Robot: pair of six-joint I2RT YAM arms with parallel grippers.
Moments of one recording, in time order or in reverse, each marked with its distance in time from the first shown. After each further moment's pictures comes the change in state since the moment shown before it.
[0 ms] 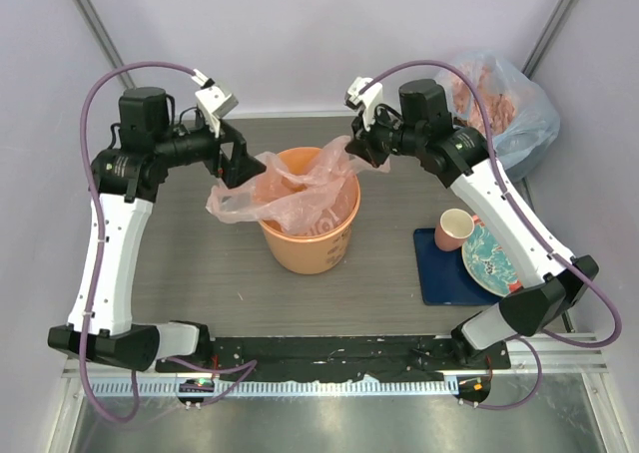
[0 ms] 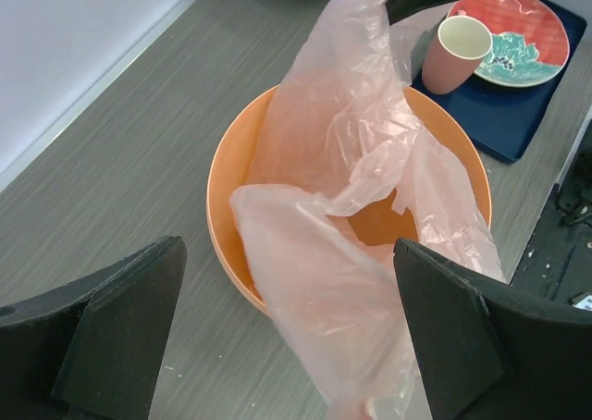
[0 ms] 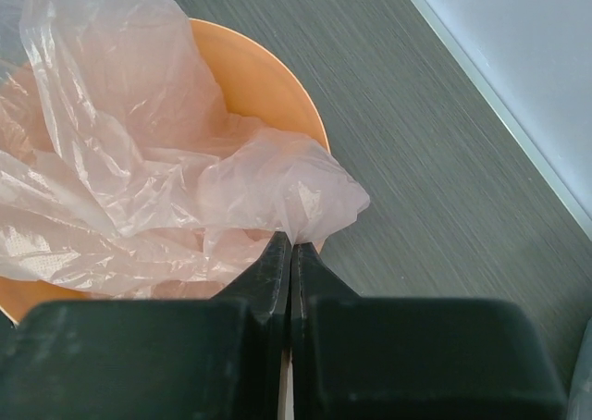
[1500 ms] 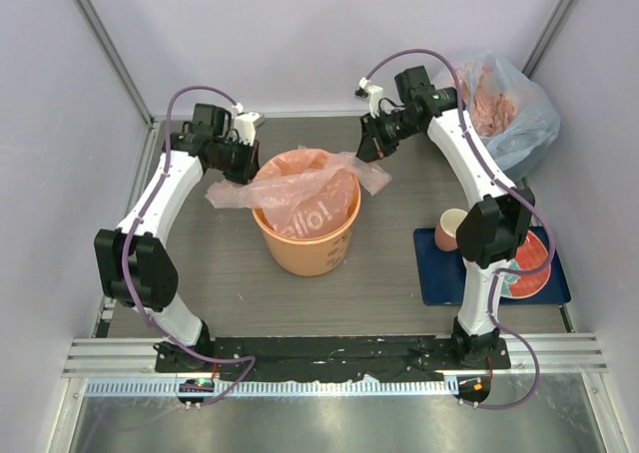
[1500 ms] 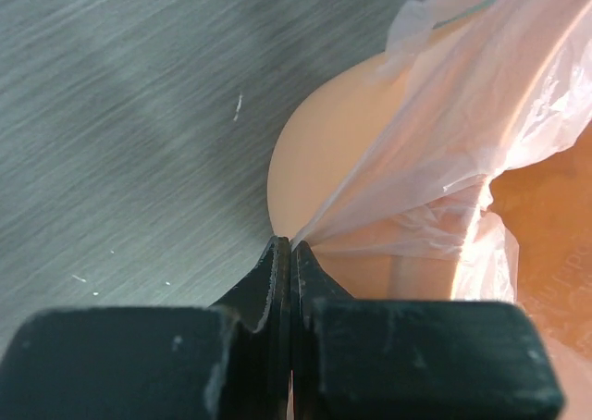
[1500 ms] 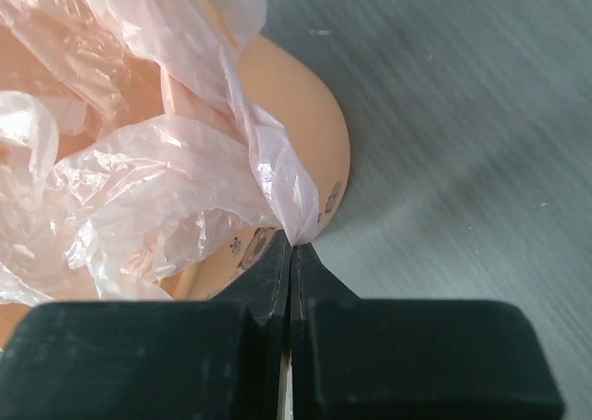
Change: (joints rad) left arm -0.028 0.364 -0.180 0.070 -0.292 -0.177; right arm -0.235 0.502 0.377 -0.399 -0.327 0.079
